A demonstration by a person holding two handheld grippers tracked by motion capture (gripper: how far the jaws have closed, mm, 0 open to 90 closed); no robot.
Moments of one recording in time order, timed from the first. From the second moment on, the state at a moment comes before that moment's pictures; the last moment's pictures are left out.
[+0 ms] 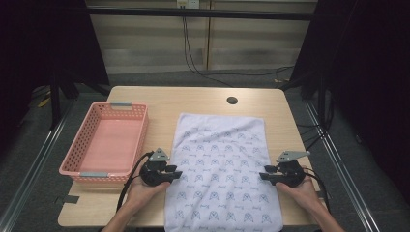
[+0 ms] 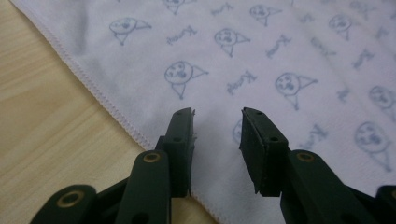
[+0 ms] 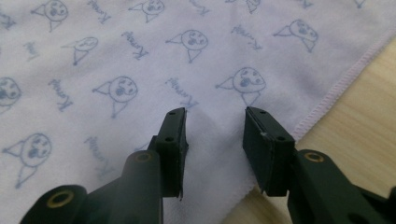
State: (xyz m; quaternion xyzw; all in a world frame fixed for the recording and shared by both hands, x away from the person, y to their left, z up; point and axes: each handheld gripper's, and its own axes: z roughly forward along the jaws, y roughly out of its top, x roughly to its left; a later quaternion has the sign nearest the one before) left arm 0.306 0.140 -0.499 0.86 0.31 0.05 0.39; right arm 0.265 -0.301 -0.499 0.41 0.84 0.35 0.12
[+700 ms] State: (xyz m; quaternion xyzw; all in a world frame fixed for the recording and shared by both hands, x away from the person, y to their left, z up) left arm 0.246 0.147 -0.492 0.88 0.31 -0.01 0.36; right arm 0.213 -0.310 -0.492 0.37 0.86 0.34 0.04
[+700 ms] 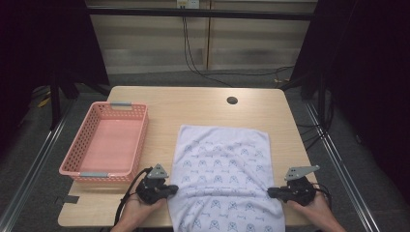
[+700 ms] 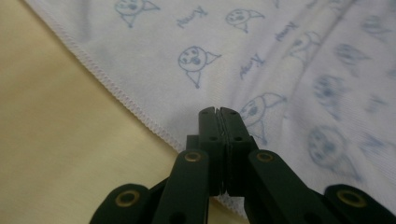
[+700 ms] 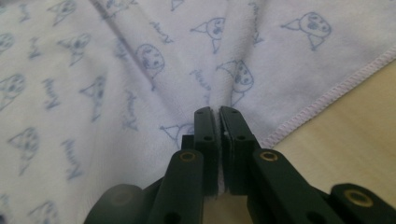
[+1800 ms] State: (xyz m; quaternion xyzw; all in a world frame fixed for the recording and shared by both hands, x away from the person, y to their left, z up) left arm 0.294 0.125 -0.497 0.88 0.30 0.07 0.37; right arm 0.264 -0.293 -0.498 0.38 0.85 0.34 0.14
